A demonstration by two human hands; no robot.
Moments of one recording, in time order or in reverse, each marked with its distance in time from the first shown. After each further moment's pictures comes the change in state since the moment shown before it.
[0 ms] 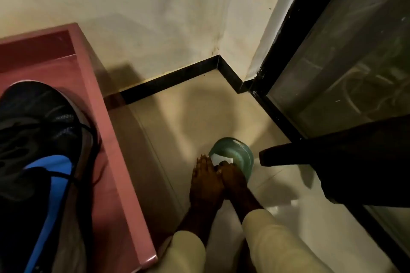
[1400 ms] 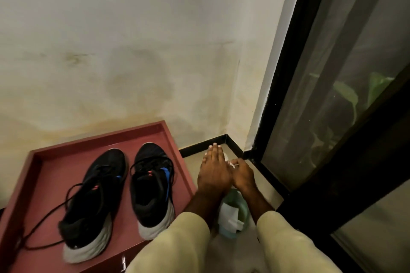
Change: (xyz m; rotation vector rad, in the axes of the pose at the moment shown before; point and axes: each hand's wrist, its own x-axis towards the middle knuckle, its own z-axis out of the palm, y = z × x) left_hand -0.134 0.099 -0.282 0.235 0.303 0.256; right_hand -0.180 -0.113 -0.239 0.883 0.461 0.148
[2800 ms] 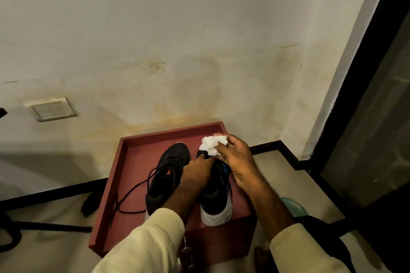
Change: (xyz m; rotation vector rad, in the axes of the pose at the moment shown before) left_hand -0.080 -0.161 -0.106 0.158 -0.152 -0.235; right_hand -0.103 -0.152 0.097 0.769 -0.437 -0.197
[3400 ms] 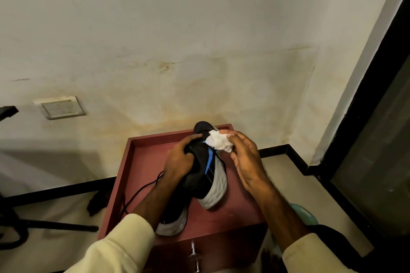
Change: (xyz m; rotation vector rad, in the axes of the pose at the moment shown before) left_hand -0.002 -0.071 -0.036 -0.809 0.407 -0.106; right_hand 0.000 -0.011 0.021 0.108 -0.069 -0.120
